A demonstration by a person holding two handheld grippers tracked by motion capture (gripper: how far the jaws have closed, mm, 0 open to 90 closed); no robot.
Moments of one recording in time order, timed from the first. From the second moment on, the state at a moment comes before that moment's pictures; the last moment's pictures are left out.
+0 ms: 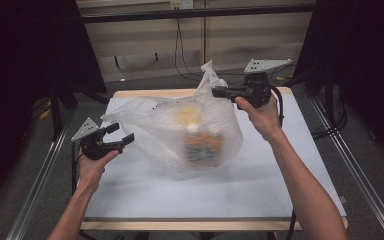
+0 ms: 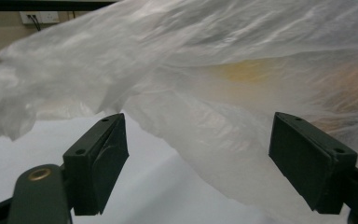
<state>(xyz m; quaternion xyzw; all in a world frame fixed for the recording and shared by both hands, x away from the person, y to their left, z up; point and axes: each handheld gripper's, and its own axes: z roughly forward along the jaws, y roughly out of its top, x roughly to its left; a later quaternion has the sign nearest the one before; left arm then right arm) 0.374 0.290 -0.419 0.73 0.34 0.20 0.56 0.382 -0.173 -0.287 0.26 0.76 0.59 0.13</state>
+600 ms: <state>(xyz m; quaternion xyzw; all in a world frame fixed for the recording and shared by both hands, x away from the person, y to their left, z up) 0.399 0.273 -0.376 0.71 0.31 0.21 0.60 0.364 -0.197 -0.272 0.27 0.74 0.60 0.16</state>
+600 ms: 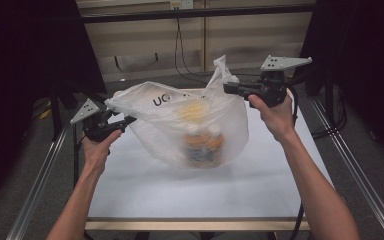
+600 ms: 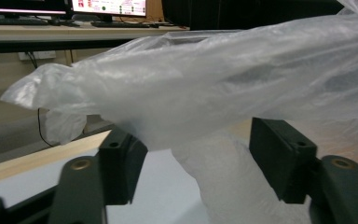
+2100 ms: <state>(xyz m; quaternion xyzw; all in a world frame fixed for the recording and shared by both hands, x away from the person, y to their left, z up) 0.334 0.234 -0.353 0.76 0.18 0.16 0.60 0.305 -0.266 -0.305 0.30 0.70 0.61 0.22</state>
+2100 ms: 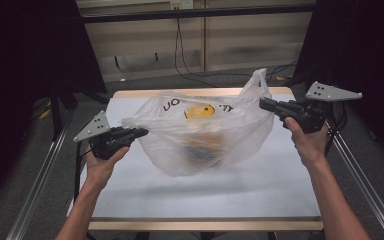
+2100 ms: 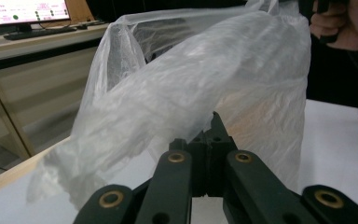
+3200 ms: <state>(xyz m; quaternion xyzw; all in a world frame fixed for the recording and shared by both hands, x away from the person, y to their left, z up) 0.346 0.205 -0.423 0.84 0.18 0.13 0.49 0.324 -0.266 -0.379 0.35 0.73 0.56 0.18</state>
